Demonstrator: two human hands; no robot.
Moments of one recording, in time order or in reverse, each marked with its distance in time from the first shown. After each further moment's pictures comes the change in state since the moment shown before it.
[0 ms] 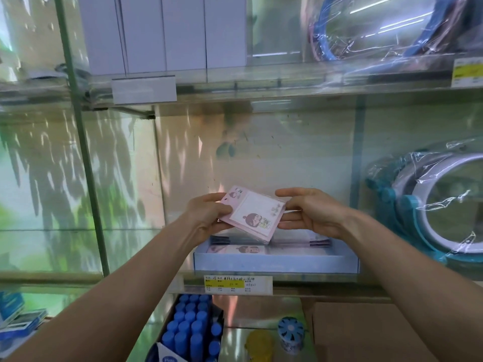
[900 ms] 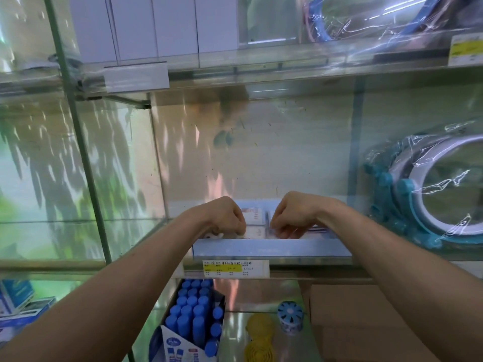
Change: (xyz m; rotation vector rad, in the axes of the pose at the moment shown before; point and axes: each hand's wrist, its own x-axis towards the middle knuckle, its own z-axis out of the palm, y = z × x) left_hand -0.010 -0.004 0.015 1.175 -0.293 0.080; right_hand -0.004 0.005 0.017 -0.849 -0.049 0.173
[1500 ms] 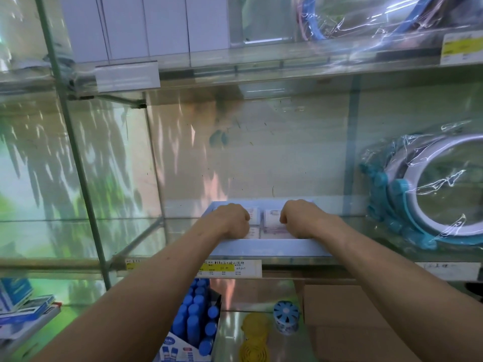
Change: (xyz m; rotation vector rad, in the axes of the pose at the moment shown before) left_hand 0.025 0.014 0.029 0.451 0.076 0.032; right_hand 0.019 0.035 0.010 -0.597 0.279 -0.069
